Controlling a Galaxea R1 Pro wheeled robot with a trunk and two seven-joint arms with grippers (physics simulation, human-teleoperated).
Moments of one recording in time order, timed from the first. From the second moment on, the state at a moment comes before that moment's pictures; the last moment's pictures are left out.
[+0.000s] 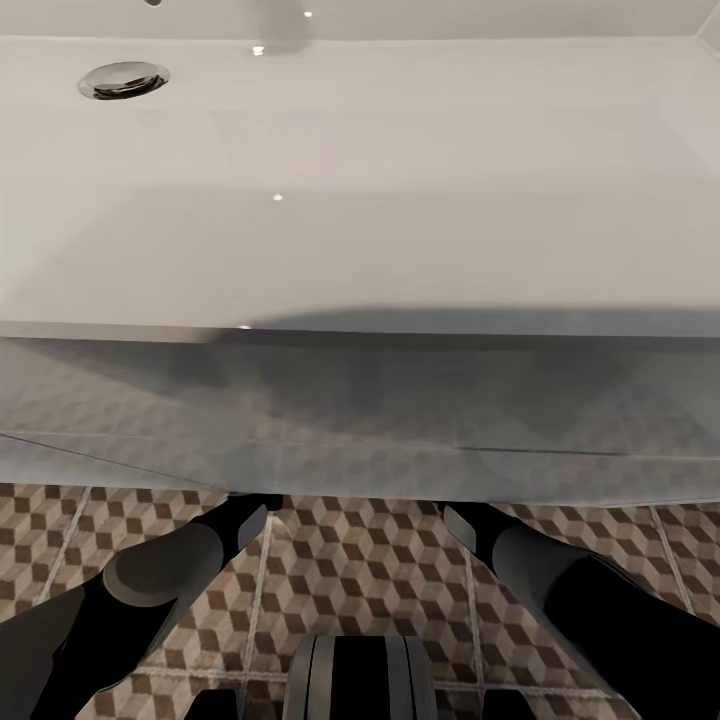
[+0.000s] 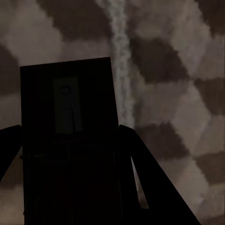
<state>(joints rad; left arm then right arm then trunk) -1.04 -0.08 -2.10 0.04 2.15 0.06 0.17 -1.03 0.08 0.72 -0.05 -0.78 0.06 -0.35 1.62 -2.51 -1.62</state>
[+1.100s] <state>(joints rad) -1.04 -0.08 -2.10 0.04 2.15 0.06 0.17 -1.04 0.09 0.71 -0.06 -0.77 -0.01 -0.34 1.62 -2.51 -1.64</state>
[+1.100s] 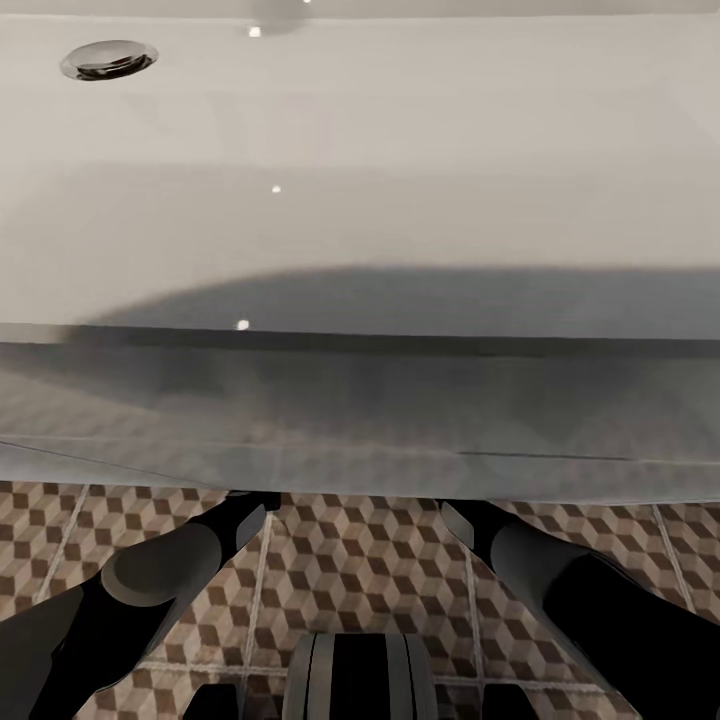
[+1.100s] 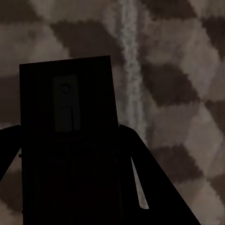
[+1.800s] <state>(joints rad) -1.04 -0.08 -2.10 0.04 2.15 0.06 0.17 -1.05 0.08 0.71 -0.07 -0.77 -0.01 -0.34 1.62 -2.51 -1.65</state>
